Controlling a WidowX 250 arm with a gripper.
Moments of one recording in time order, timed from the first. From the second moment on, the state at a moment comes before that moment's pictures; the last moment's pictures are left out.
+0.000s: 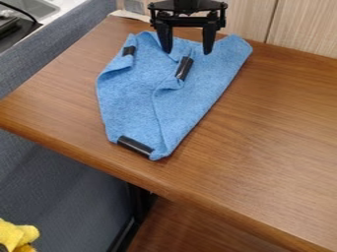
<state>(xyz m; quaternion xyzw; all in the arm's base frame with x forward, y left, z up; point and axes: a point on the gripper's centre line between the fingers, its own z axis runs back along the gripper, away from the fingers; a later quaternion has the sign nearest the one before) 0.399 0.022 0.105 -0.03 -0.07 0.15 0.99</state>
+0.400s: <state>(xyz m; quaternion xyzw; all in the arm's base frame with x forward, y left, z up) 0.393 0.031 0.078 -0.05 -0.03 0.15 0.99</state>
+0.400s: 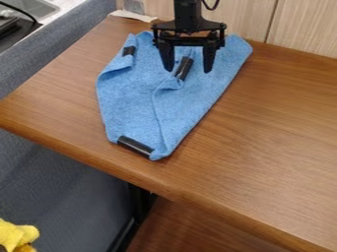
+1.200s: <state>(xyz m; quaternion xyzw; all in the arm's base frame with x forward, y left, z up) 0.399 0.131 0.087 -0.02 -0.06 0.19 0.98</state>
